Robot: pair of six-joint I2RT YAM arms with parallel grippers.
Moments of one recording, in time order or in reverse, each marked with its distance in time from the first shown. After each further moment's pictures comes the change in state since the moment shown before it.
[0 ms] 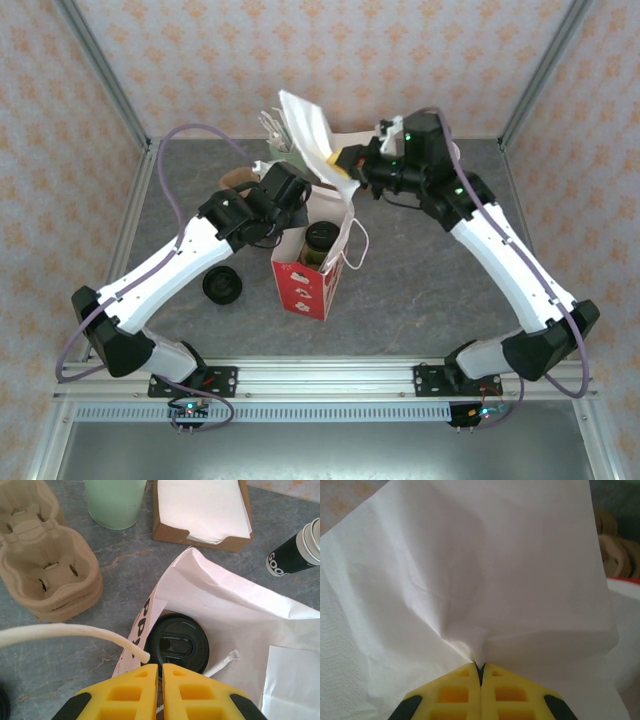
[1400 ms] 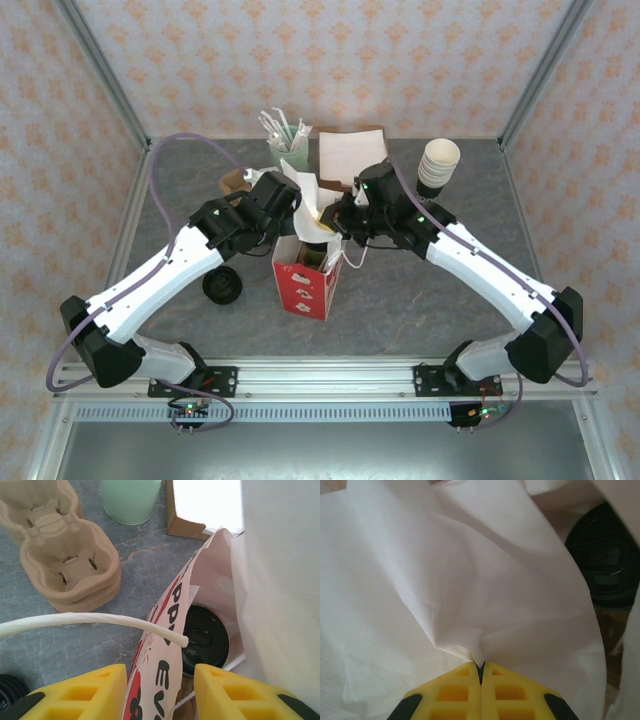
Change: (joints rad) left arm 0.013 -0.071 -0.099 0.020 -0.008 0.034; right arm 0.131 -0.006 -0.261 -0.062 0.159 -0.039
